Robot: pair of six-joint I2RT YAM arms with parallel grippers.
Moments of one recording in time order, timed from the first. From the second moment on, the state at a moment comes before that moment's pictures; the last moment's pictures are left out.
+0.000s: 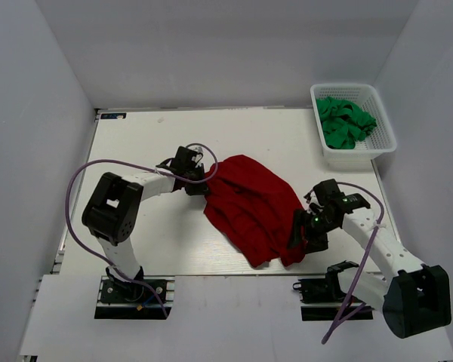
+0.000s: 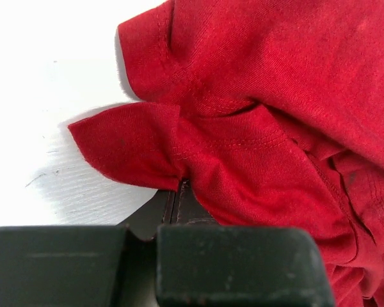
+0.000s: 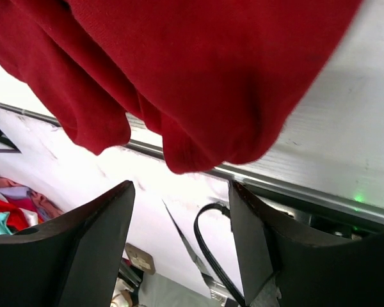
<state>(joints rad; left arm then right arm) -0.44 1.80 1.01 -0.16 0.20 -0.53 0.29 1.04 0.66 -1.04 -0.41 0.38</state>
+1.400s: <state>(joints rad) -0.44 1.32 1.37 -0.12 -0.10 -0.36 0.45 1.06 1.39 -0.71 0.02 0.33</state>
